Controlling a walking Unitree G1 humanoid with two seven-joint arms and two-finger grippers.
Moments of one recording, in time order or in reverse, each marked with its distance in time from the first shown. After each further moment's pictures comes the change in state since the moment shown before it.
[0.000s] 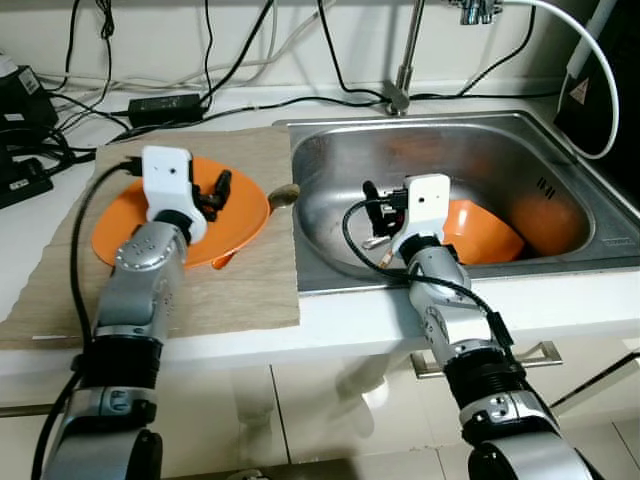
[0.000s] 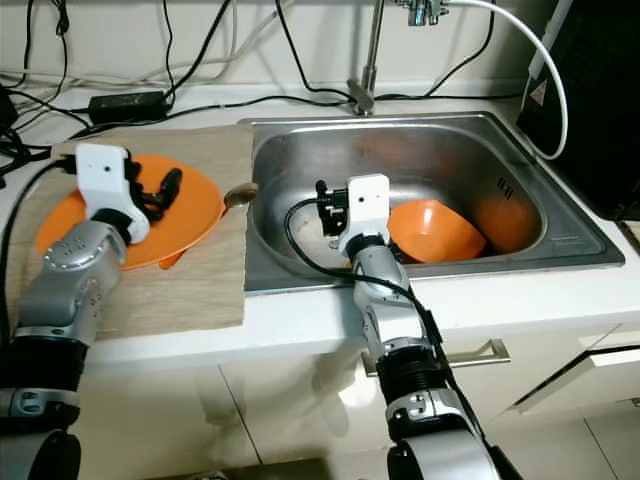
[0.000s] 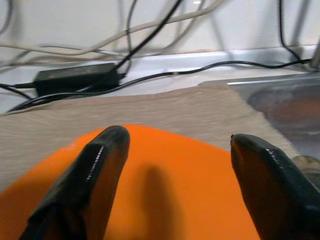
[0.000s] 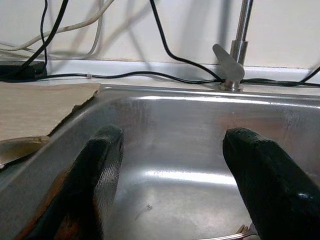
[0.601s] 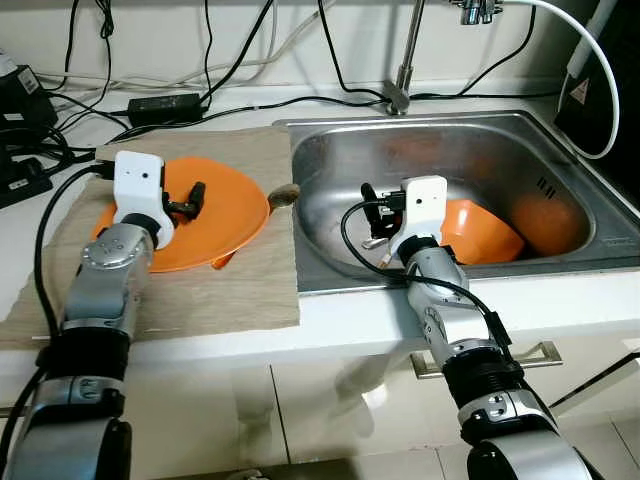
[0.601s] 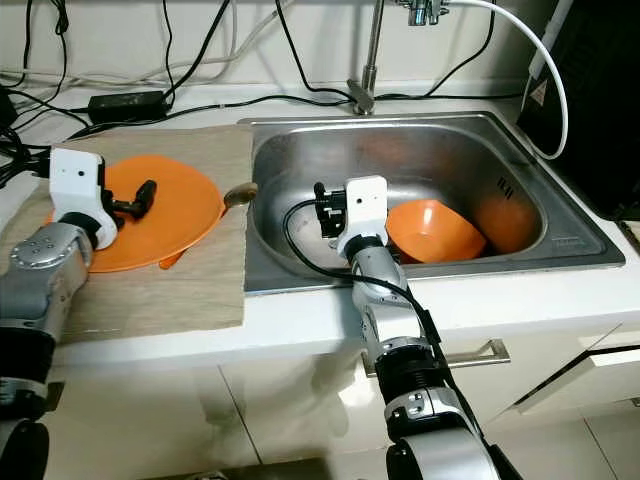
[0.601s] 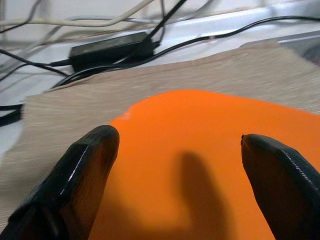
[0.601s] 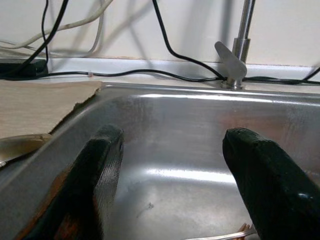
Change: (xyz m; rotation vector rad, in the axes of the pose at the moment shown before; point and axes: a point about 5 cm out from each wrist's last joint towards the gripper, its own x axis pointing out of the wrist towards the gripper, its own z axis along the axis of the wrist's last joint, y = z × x) left arm -0.002 0.039 -0.012 0.103 0.115 0.049; right arm 0.001 0.002 0.000 0.001 0.002 0.010
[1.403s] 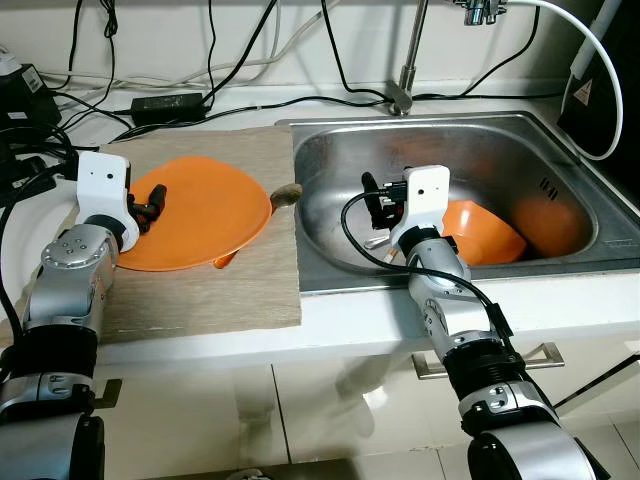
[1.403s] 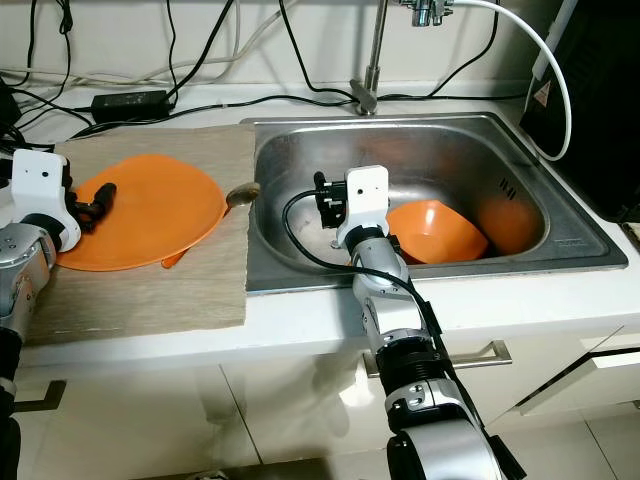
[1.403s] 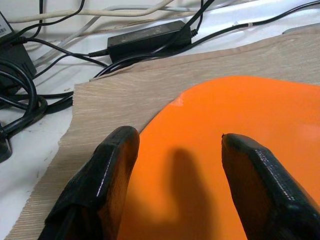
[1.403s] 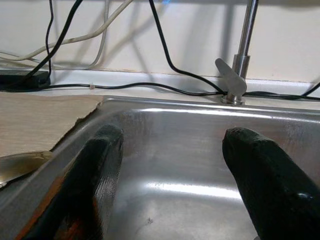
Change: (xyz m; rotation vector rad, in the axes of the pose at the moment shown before) left arm -0.005 0.029 -0.004 0.027 0.028 0.067; right arm 0.005 -0.001 0.009 -0.011 -0.036 0.002
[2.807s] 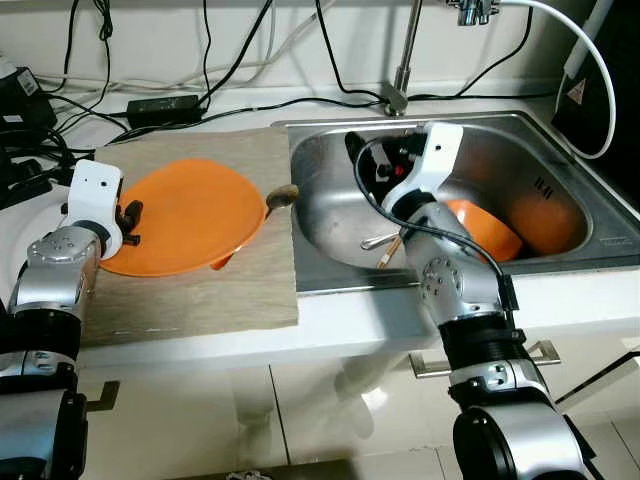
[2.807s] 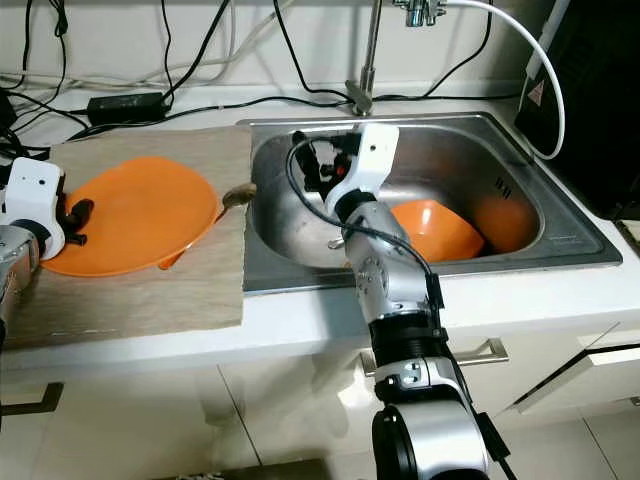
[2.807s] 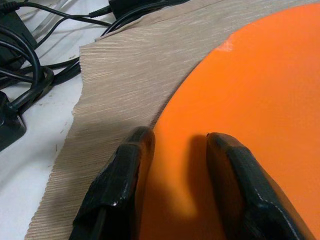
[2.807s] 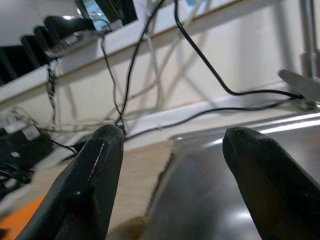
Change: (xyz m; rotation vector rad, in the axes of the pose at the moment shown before) left arm 0.006 0.021 -0.018 0.116 0.179 0.000; right arm 0.024 0.013 0.051 0.414 -0.032 0.193
